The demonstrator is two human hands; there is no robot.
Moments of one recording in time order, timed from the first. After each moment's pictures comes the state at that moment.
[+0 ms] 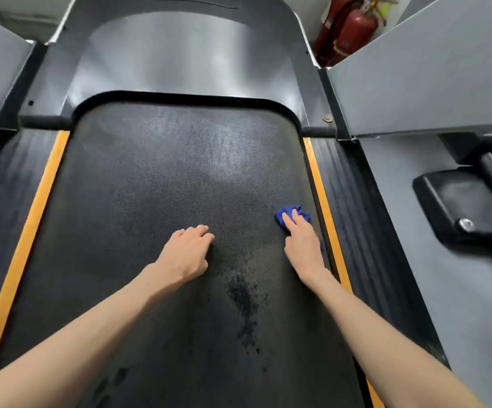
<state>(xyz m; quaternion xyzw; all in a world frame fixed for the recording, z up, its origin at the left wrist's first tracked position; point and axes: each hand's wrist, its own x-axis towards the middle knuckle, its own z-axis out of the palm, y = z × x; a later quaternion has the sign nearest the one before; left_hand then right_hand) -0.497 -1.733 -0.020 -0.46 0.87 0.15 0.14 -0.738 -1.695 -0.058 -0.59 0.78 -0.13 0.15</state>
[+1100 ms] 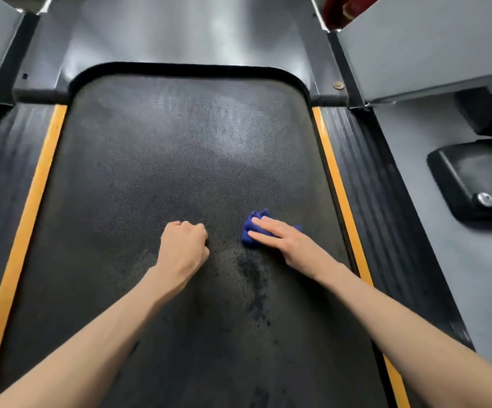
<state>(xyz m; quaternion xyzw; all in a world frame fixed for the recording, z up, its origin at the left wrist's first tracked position) -0.484 -1.701 -0.050 -0.54 0.84 0.06 0.09 -0.731 -1.659 -0.099 -0.85 0.49 -0.11 0.17</state>
